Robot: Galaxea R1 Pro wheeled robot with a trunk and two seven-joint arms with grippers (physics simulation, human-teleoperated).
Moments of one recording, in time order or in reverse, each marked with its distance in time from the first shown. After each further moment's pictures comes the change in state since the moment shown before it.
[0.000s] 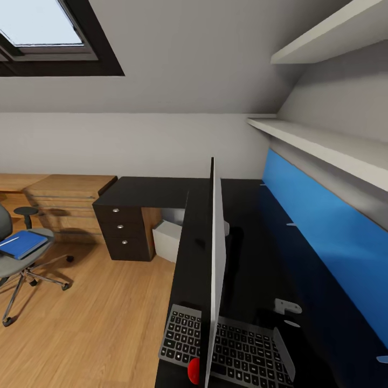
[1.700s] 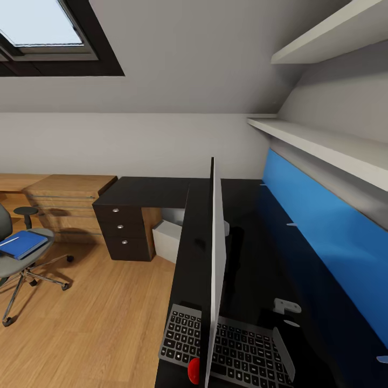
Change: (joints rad) left arm 0.000 0.000 0.000 -0.001 0.000 0.000 -0.001; right arm 0.000 0.000 0.003 -0.001 -0.001 -0.005 0.000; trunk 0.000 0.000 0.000
